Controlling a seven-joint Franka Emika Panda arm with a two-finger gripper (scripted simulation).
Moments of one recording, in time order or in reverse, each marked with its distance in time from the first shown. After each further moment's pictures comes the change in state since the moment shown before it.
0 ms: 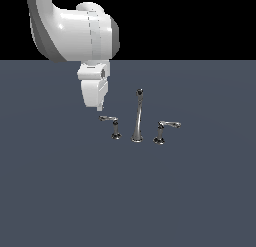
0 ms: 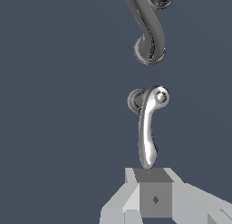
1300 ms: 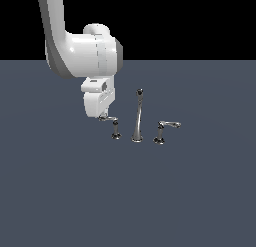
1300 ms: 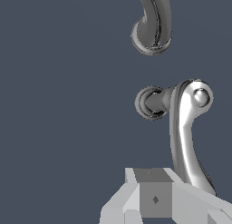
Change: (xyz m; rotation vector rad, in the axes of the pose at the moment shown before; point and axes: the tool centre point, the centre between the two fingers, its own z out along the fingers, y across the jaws) arm 0.009 -0.015 0.040 -0.004 0.000 0.181
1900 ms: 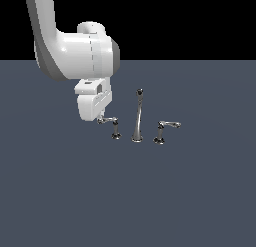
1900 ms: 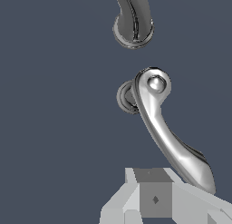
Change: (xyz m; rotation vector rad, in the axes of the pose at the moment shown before) arm -0.007 0.023 0.000 0.012 -0.009 -0.001
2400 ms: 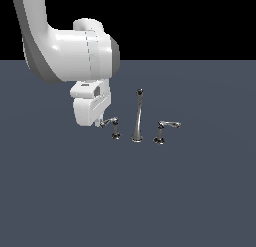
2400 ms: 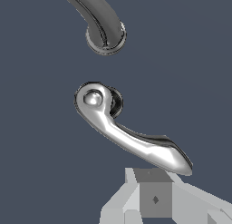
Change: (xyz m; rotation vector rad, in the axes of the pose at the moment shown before) arm 0.008 0.033 0.000 -0.008 0.003 -0.003
